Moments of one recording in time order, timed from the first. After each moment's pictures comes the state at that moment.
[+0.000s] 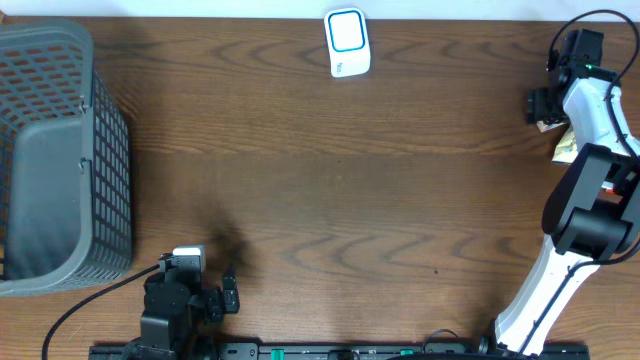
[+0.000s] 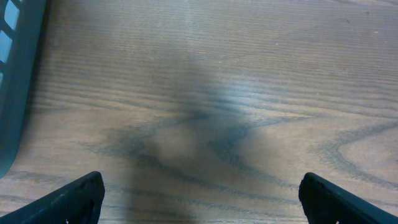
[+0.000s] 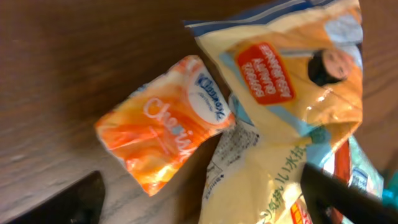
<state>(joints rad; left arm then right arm) -0.19 0.00 0.31 -1.02 -0.08 -0.17 -0.28 2.24 1.80 -0.71 0.36 -0.20</state>
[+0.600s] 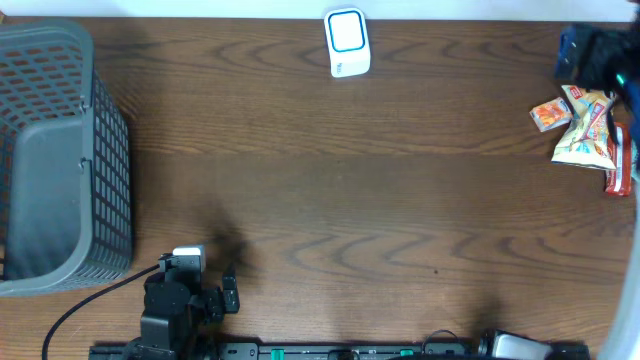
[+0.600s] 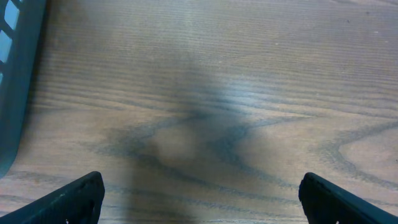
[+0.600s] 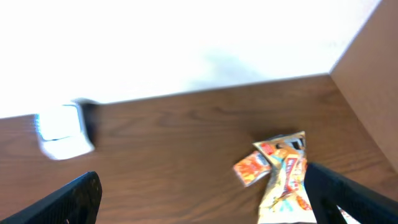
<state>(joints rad) -0.19 0.00 0.31 -1.02 -0.08 -0.17 -0.23 1.41 1.80 -0.90 -0.11 -0.01</state>
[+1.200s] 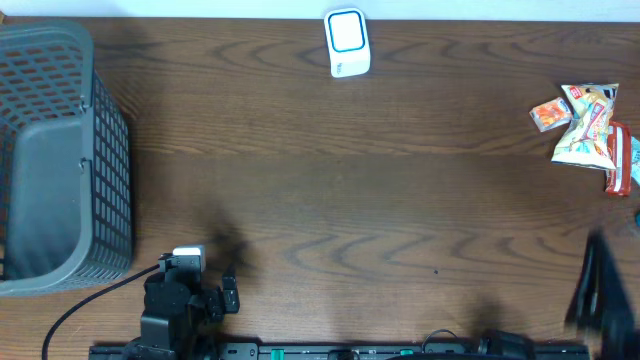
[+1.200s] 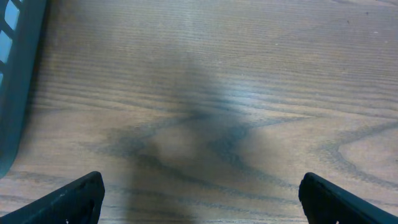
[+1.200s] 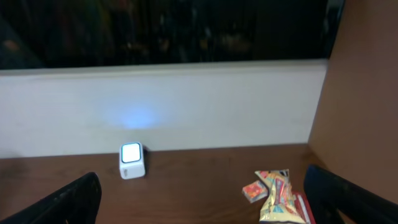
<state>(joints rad) -0.19 0.00 0.31 -1.02 -0.08 -0.17 -0.23 0.64 1.81 -1.20 -0.18 0.02</state>
